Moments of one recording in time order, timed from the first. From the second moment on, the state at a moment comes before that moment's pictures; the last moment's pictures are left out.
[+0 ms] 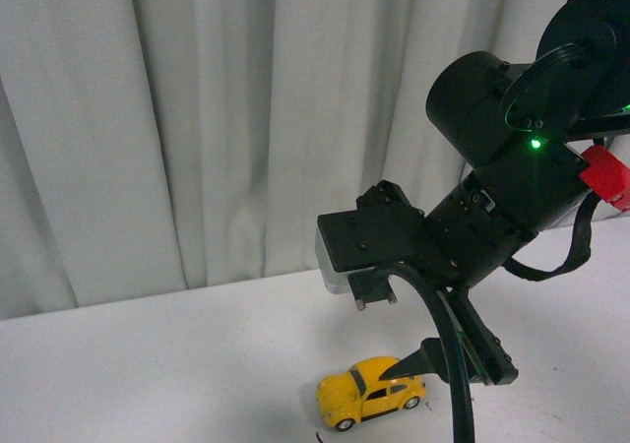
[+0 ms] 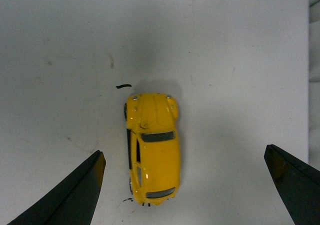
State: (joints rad) left arm 0.00 0.00 0.01 0.00 0.00 0.00; right arm 0.08 1.87 1.14 -0.45 -0.46 -1.47
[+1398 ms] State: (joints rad) left arm 0.00 0.00 0.01 0.00 0.00 0.00; right arm 0.05 2.20 1.31 -0.55 -0.43 -1.68
